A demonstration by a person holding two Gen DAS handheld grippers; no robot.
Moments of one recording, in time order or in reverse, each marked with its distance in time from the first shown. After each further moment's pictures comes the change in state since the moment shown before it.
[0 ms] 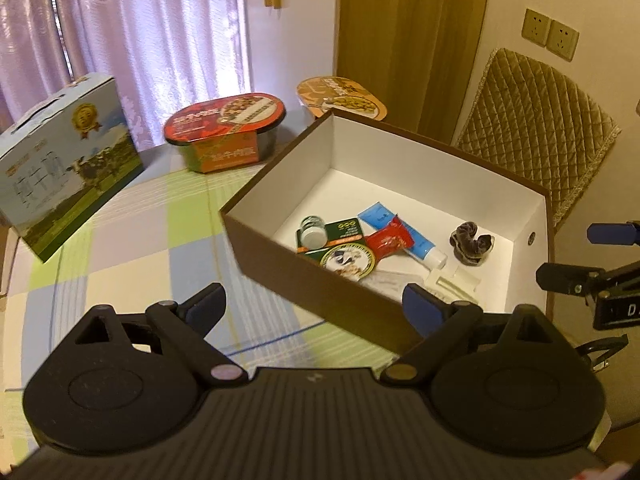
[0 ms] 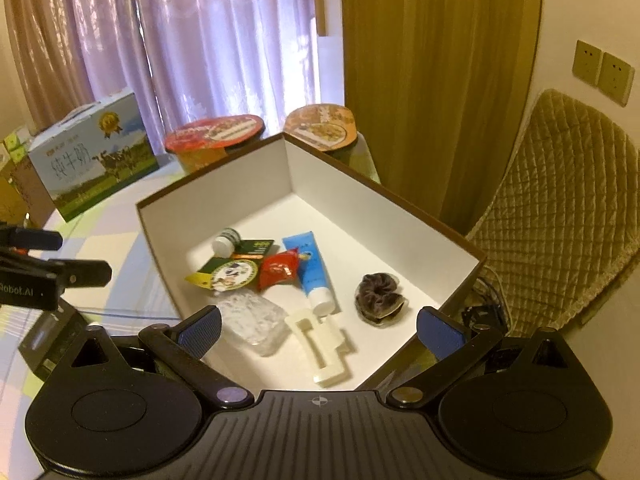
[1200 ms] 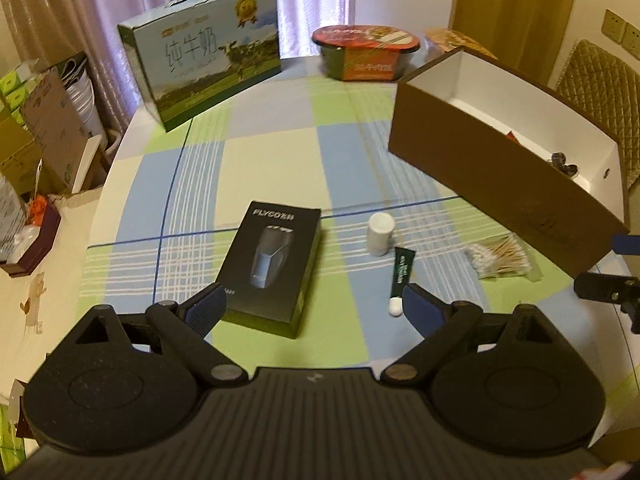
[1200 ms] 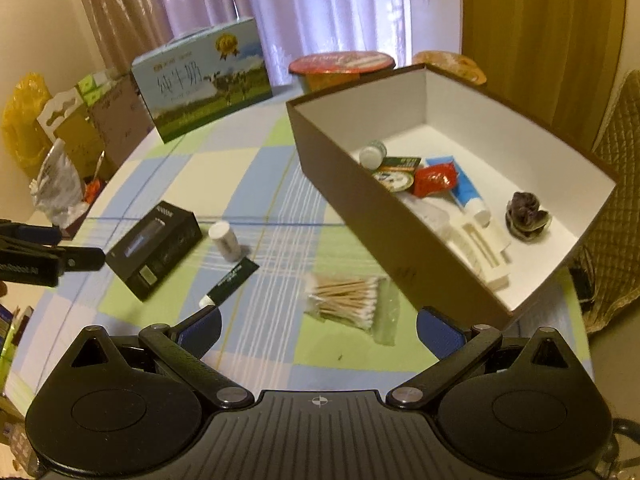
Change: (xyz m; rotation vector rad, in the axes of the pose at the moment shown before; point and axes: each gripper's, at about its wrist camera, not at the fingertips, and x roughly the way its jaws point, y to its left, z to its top) left arm -0.067 0.114 -0.136 -0.163 0.100 0.176; right arm 0.005 0.115 -0.086 -0.089 0.110 0.192
